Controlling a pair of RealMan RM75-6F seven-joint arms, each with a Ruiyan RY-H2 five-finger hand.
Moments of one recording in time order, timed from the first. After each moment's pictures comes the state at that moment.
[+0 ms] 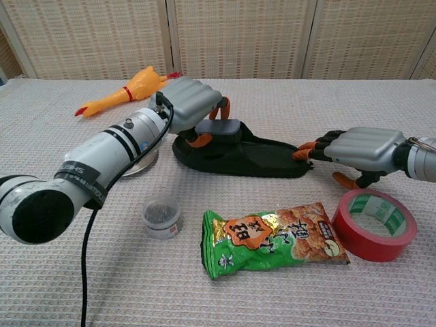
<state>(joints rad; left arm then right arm) -1.02 -1.99 -0.26 -0.84 1.28 0.98 0.51 0.77 -1.52 -0.01 -1.13 -1.41 0.69 -0.25</state>
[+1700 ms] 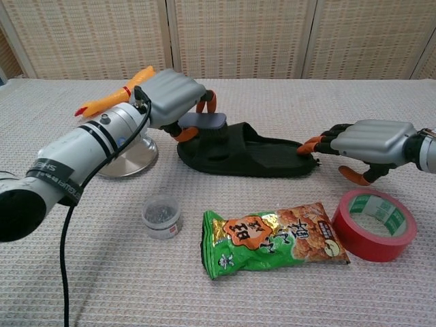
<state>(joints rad) -0.97 -1.91 -0.21 -0.92 1.34 1.05 0.47 0.76 -1.47 -0.01 -1.18 -1.42 0.76 -0.25</state>
